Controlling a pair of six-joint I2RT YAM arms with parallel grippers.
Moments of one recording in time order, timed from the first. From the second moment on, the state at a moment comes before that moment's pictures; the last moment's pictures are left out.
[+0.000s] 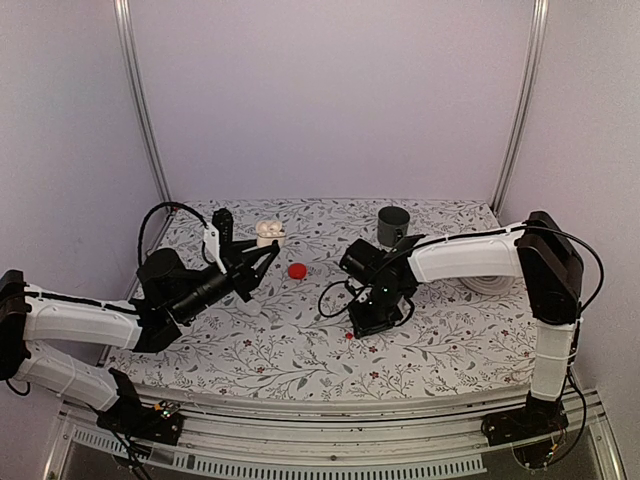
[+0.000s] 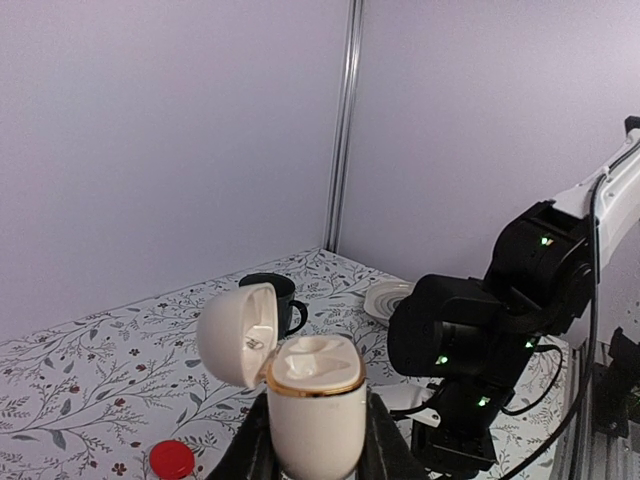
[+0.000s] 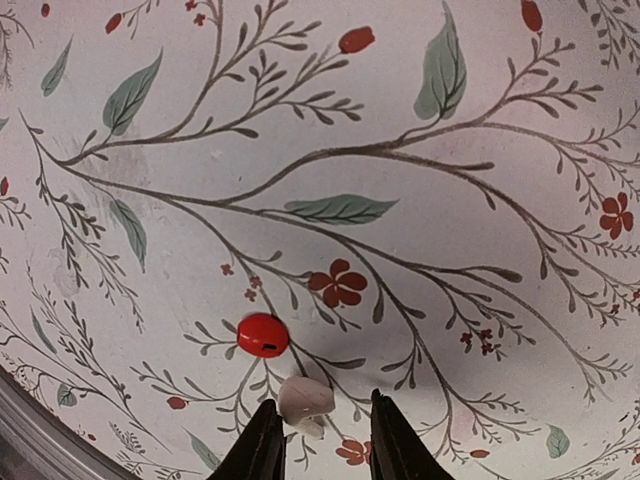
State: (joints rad) left arm -0.82 1.24 0.44 0.94 0.02 -0.12; right arm 0.92 1.99 1.38 -0.73 -0.08 0.52
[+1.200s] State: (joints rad) left arm -0.82 1.25 0.45 0.94 0.02 -0.13; right arm 0.98 2.05 1.48 -0.82 0.00 0.58
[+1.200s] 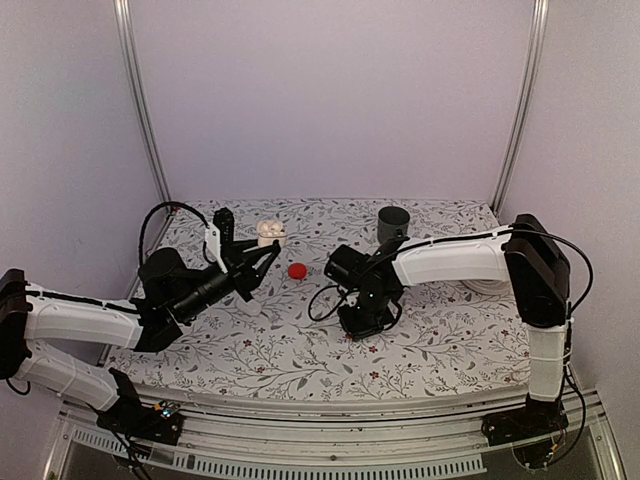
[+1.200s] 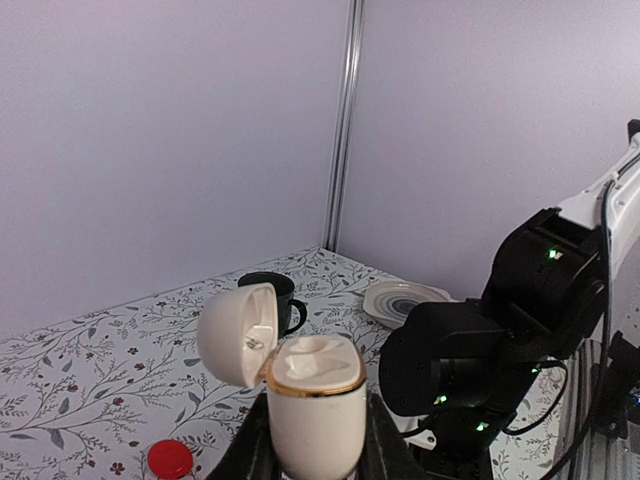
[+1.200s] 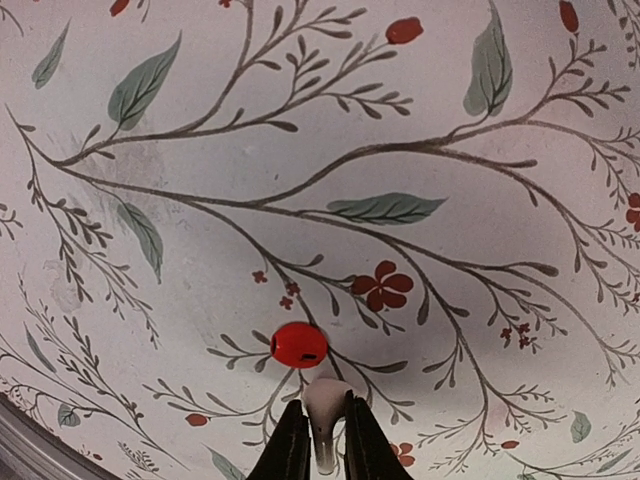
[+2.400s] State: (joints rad) left arm -0.82 1.35 0.47 0.94 0.05 -0.15; right arm 0.89 1.73 1.23 -0.52 0.03 0.65
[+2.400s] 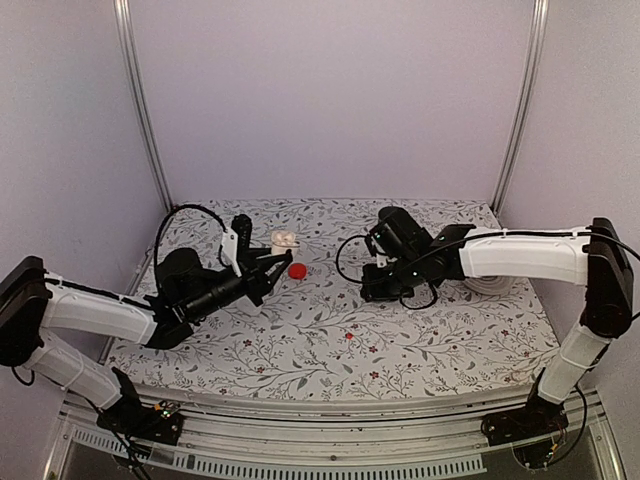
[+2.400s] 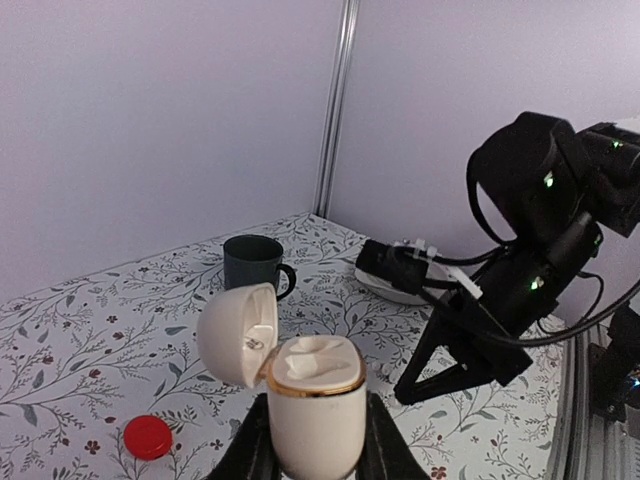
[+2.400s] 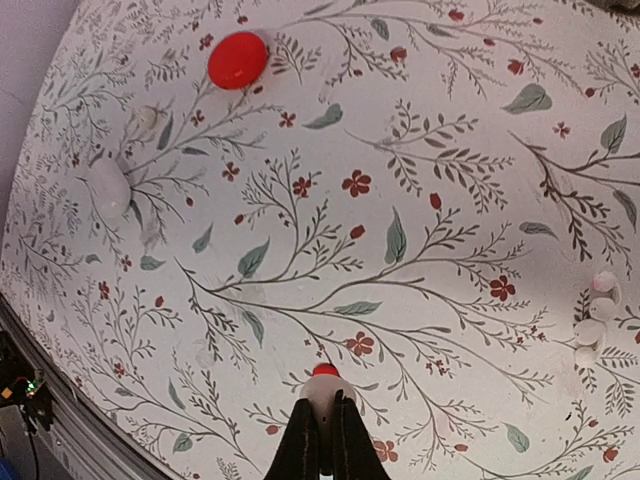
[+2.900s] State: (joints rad) left arm -0.82 1.45 0.50 1.09 0.20 -0.15; right arm 0.87 1.33 0.99 -0.01 0.02 0.61
